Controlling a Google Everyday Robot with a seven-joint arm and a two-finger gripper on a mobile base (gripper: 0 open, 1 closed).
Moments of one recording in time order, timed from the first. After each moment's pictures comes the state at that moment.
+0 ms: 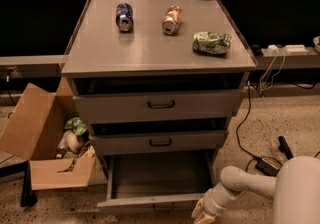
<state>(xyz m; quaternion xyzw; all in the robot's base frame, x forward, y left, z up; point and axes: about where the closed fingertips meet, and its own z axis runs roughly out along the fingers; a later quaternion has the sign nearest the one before) 0.395 -0.179 0.231 -0.67 0.67 0.29 0.10</state>
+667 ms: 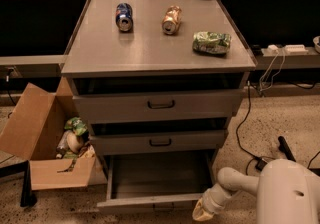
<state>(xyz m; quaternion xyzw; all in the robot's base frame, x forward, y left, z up) 0.418 -0.188 0.173 -0.68 0.67 0.28 0.10</state>
